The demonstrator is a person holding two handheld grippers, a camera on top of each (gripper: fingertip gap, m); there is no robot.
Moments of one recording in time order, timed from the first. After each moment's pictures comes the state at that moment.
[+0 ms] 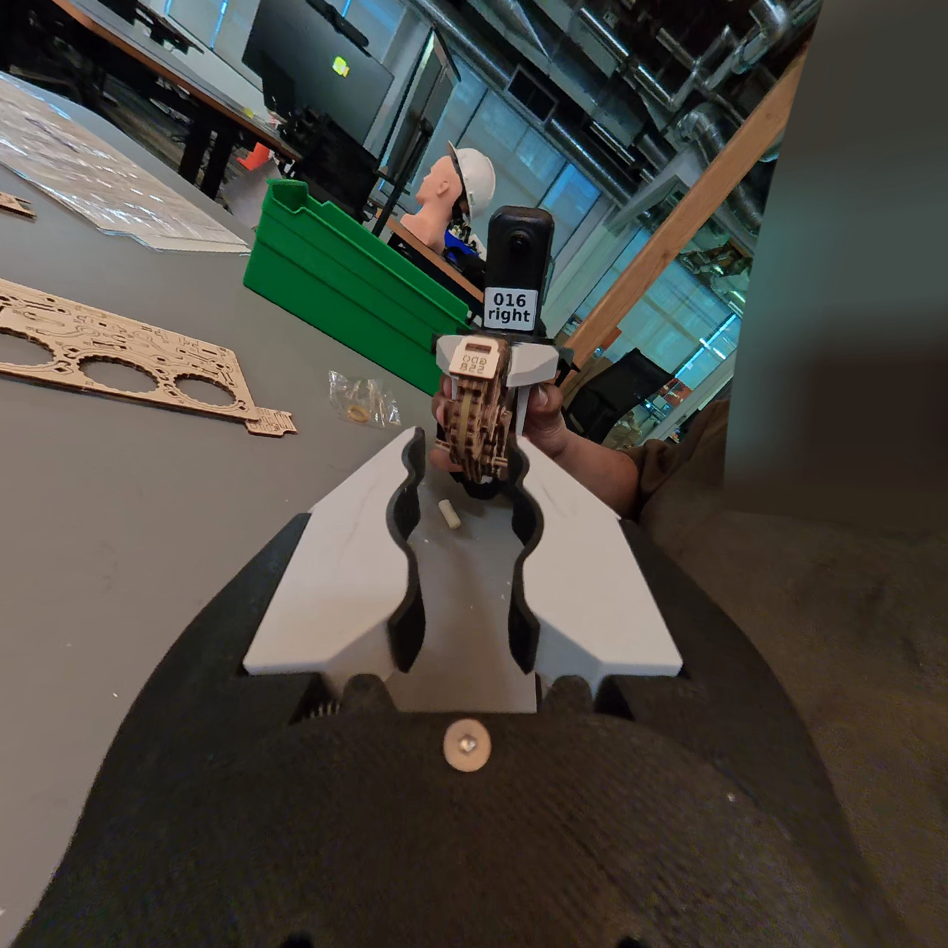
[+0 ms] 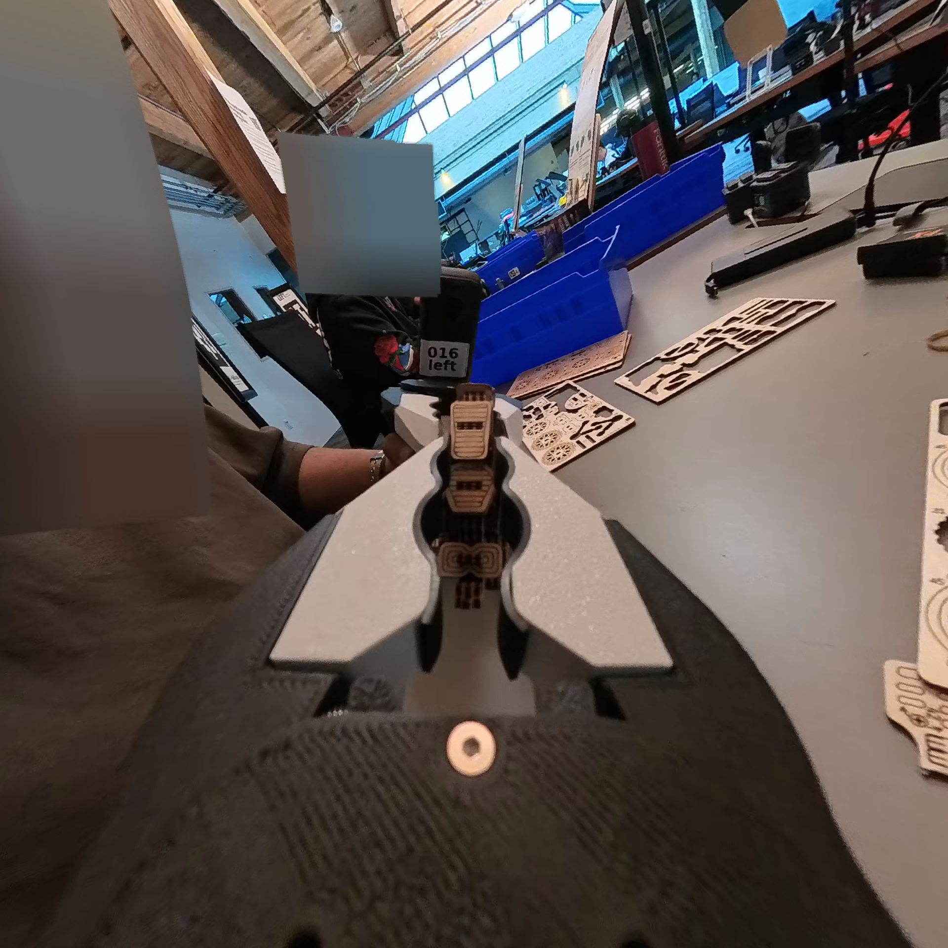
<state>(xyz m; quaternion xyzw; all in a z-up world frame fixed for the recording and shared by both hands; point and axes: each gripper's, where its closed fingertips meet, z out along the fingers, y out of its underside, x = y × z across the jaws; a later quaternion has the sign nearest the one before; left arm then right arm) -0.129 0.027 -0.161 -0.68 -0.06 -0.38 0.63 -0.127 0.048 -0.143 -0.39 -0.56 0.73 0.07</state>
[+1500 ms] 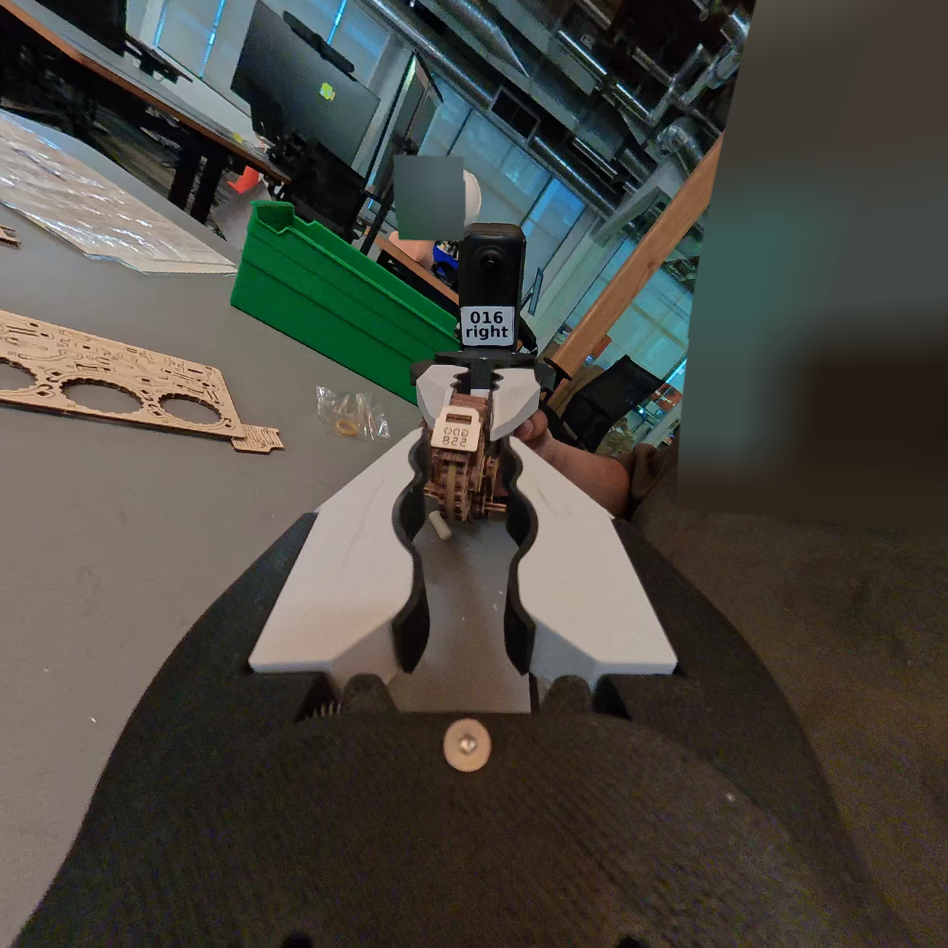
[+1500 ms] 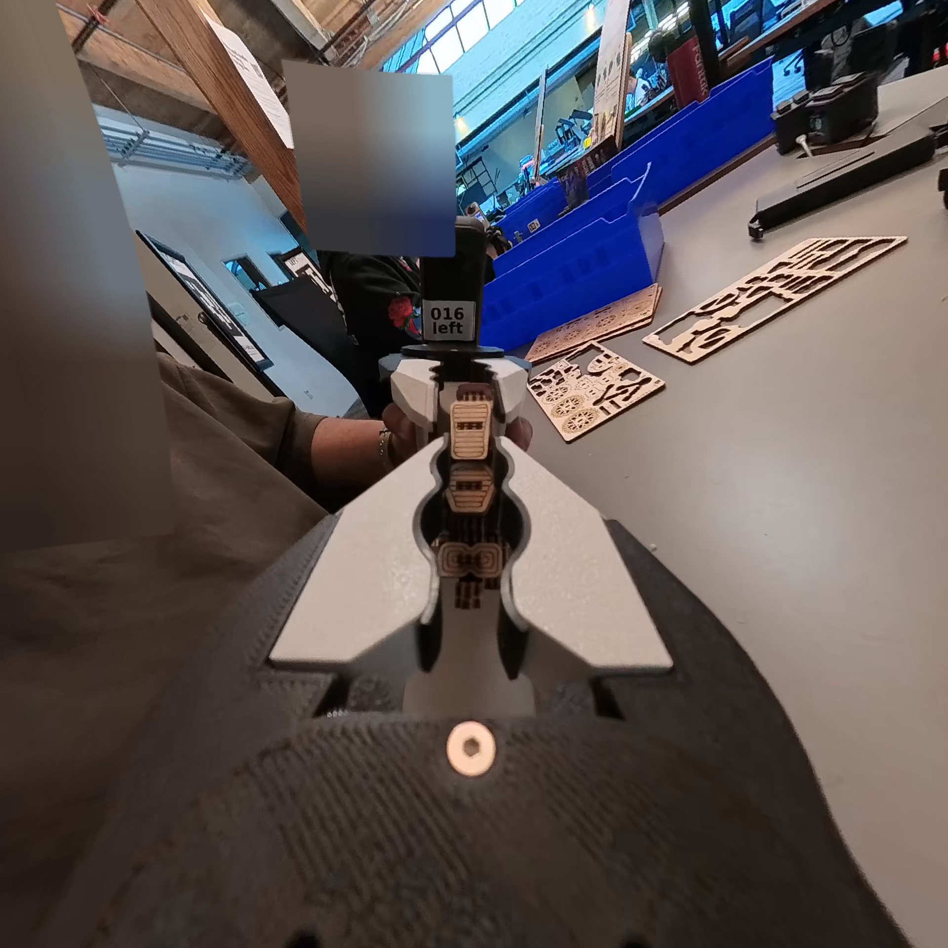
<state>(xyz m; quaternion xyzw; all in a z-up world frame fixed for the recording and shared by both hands) -0.125 0.026 -0.153 -0.67 -0.05 -0.38 0.64 -0.124 0.032 -0.156 -0.39 -0.58 0.71 0.03</state>
